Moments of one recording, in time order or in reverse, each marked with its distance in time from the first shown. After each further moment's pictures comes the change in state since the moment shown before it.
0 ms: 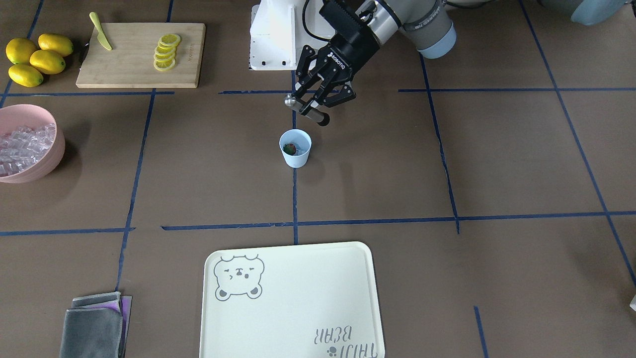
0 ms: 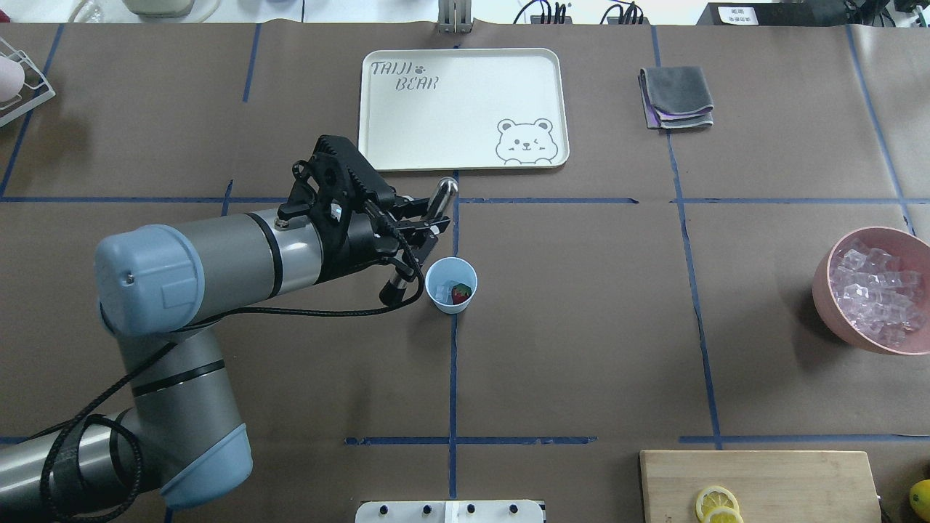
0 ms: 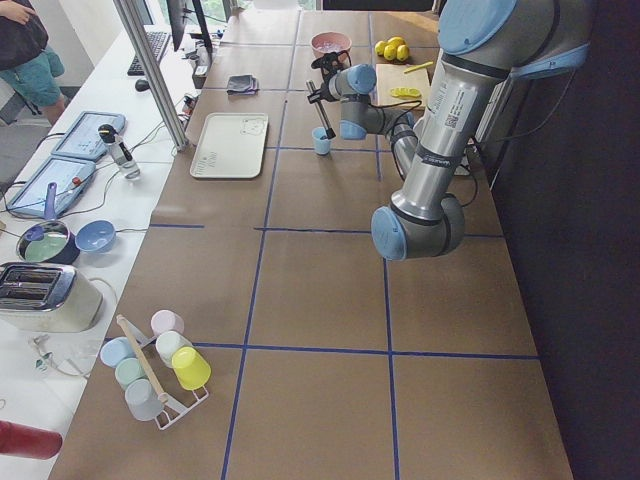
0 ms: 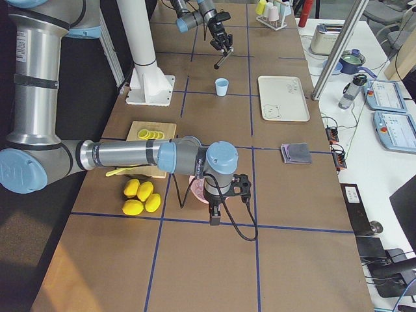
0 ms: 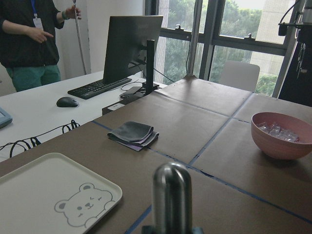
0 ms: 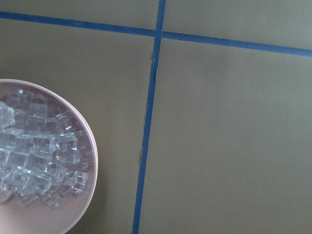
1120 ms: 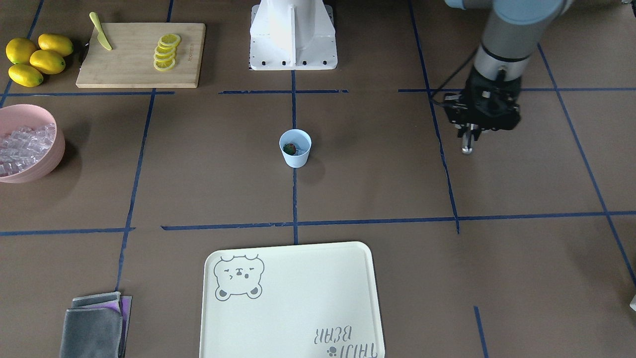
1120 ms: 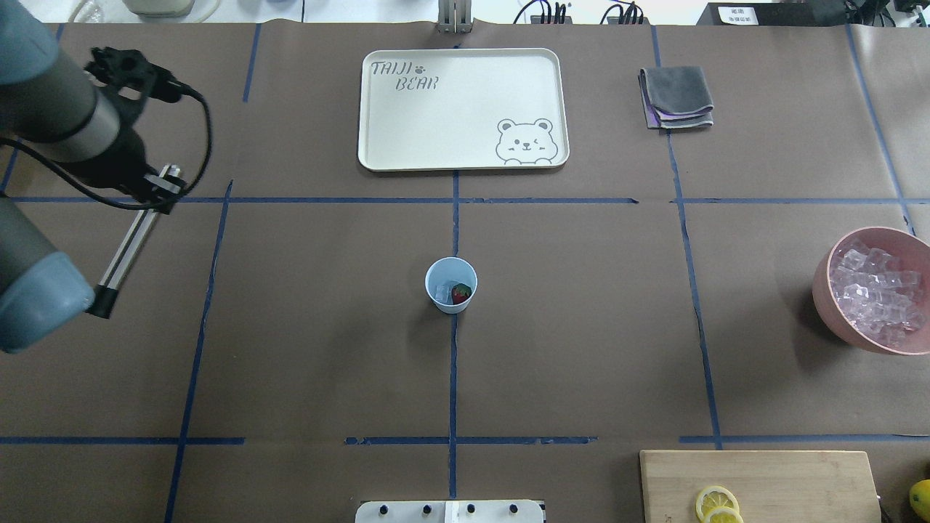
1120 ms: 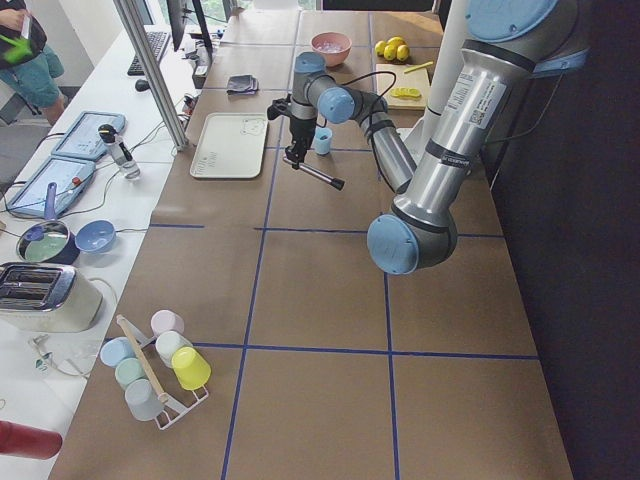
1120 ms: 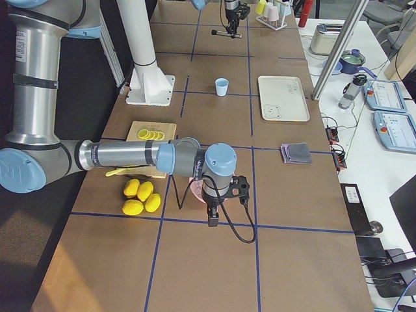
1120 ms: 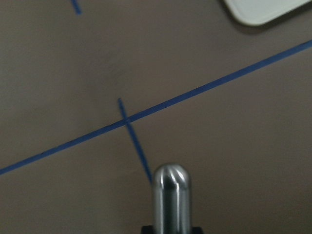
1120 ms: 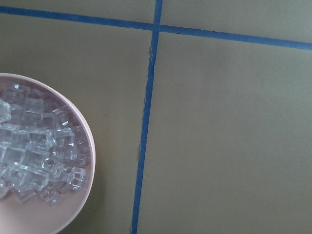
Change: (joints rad) left arm -0.481 0.173 -0.100 0.986 -0.494 -0.001; right arm 0.000 -0.009 -0.002 0.000 0.000 -0.001
